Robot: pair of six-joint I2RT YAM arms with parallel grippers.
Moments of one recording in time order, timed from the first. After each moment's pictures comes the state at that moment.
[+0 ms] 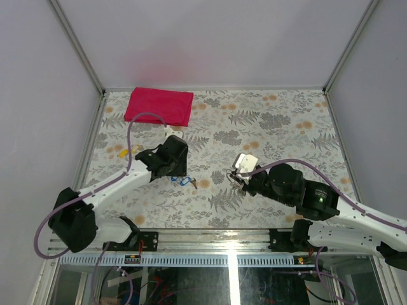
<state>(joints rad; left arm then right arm) -0.66 1.27 0.90 -0.62 -0.20 -0.56 1.17 0.78 0.89 -0.43 0.19 -0.21</state>
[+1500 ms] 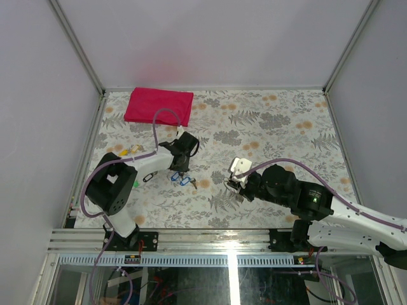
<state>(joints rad) -0.60 1.70 0.98 -0.44 -0.27 -0.43 1.17 0.80 0.84 -0.45 0.11 -0.14</state>
